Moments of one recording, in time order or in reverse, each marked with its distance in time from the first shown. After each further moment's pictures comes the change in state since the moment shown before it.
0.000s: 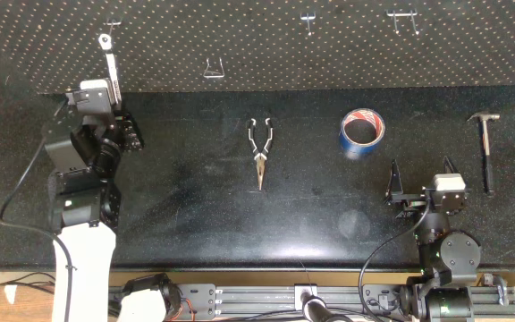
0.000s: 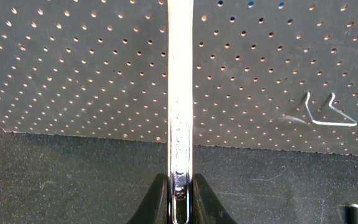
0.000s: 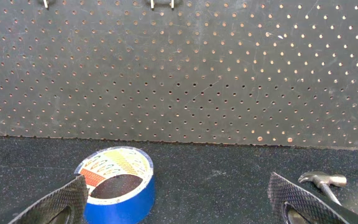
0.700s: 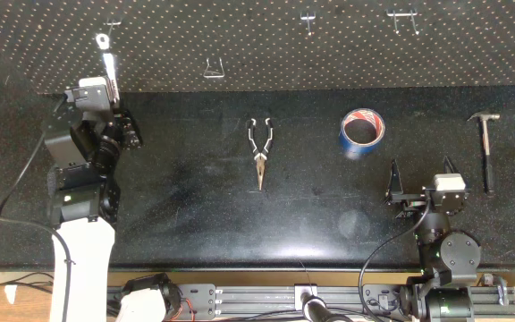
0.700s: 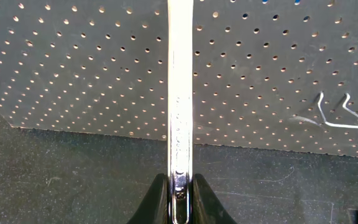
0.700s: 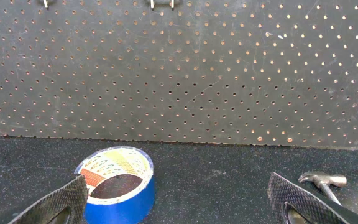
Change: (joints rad) left arm 0.000 0.026 0.019 -0.011 -0.027 -0.003; right arm 0.000 0.000 0.000 0.000 0.000 0.000
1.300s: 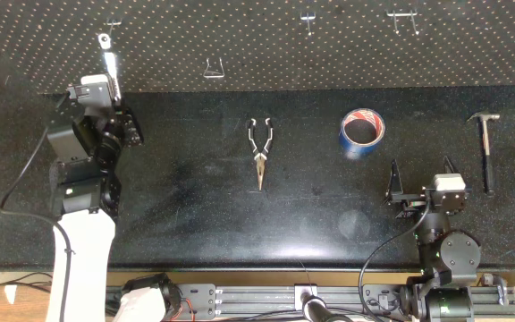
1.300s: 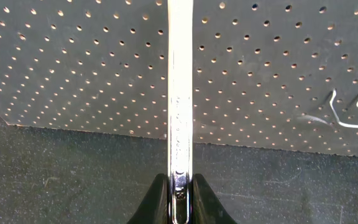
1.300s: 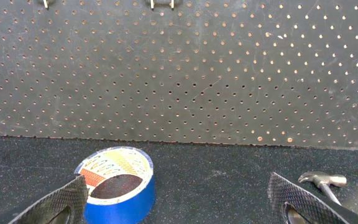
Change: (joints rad) left arm 0.000 0.047 0.001 0.027 -0.007 0.000; right arm 0.000 0.000 0.000 0.000 0.000 0.000
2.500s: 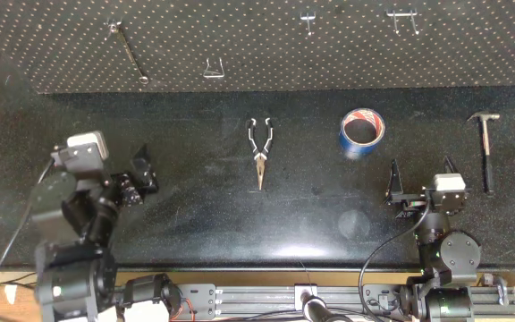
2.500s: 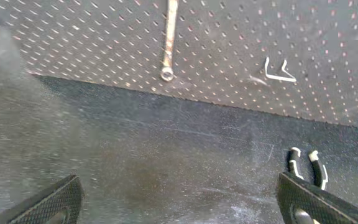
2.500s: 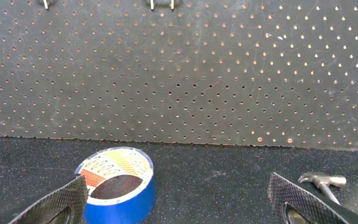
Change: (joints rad) left arm -0.035 -0.476 0.031 -0.520 -0.019 -0.114; right arm 0.000 0.000 0.000 0.000 0.000 0.000
